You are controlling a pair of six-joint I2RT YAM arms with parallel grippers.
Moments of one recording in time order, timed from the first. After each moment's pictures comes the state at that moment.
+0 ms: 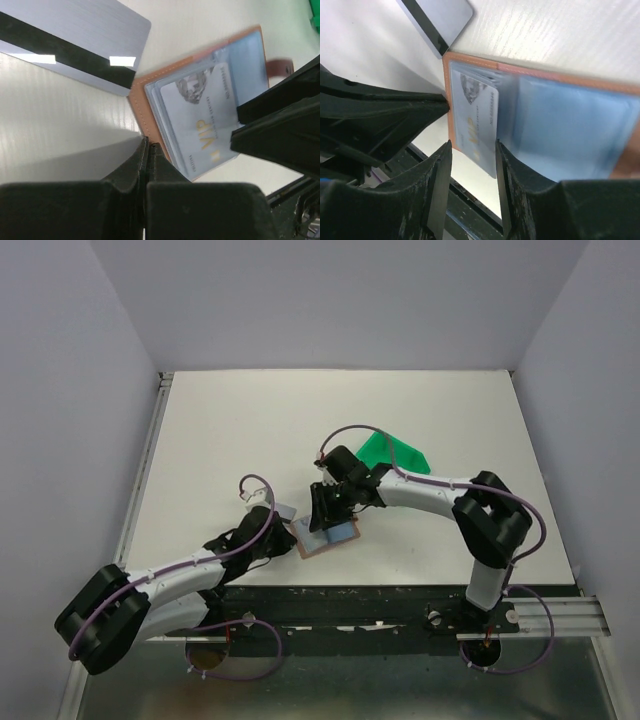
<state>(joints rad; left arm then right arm) -0.72 1.06 0.24 0.11 -0.09 -0.90 0.85 1.86 1.19 -0.36 -0.36 0.60</state>
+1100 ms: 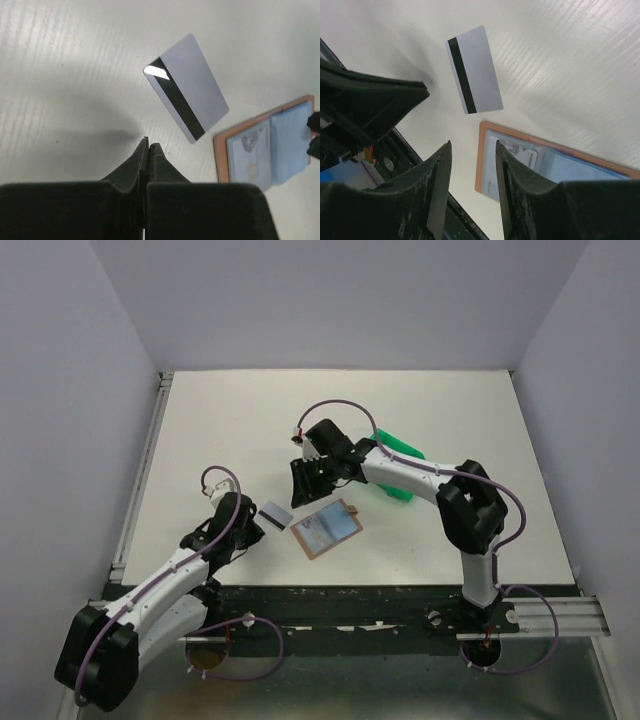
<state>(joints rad) -0.51 0.80 0.31 -0.29 -0.18 -0.90 0.82 1.97 1.50 -0.44 -0.39 0.42</state>
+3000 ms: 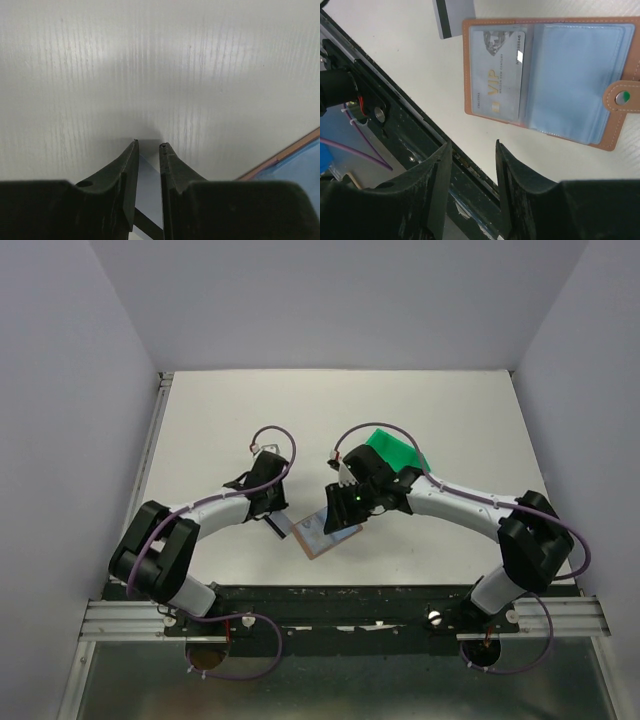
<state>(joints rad) -0.47 1.51 0.70 -0.11 -0.13 -0.54 0.82 1.60 1.06 -0.41 -0.37 0.48</state>
